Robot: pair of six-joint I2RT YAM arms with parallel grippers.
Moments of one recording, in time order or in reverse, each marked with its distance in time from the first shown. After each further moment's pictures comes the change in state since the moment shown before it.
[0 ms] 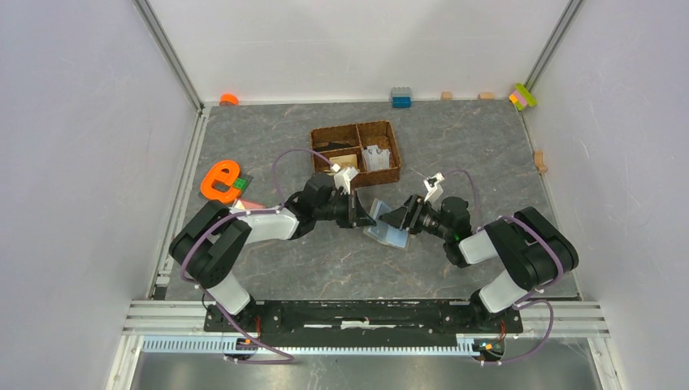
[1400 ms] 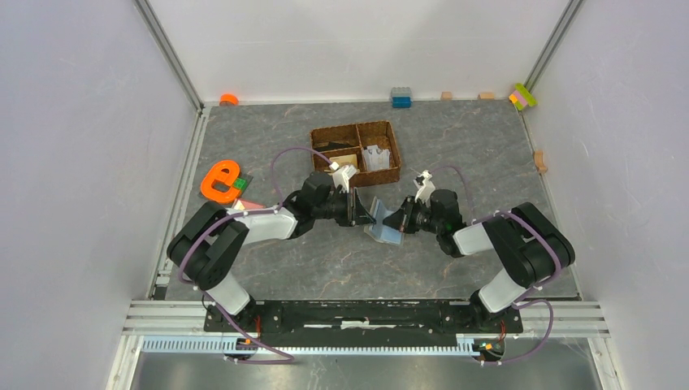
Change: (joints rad) left arm 0.004 -0.014 0.003 -0.007 0.004 0.013; right arm 0.027 0.021 0.107 -0.283 0.053 -0.178
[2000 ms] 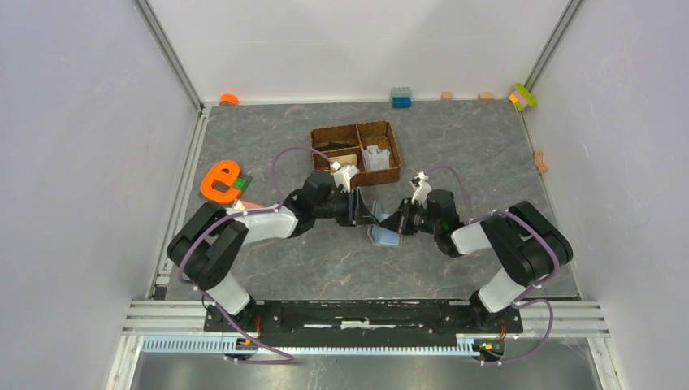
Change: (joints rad) left arm 0.000 -0.002 0.013 -0.030 0.016 0.002; right arm 0.022 0.018 0.017 -0.026 -0.003 -0.015
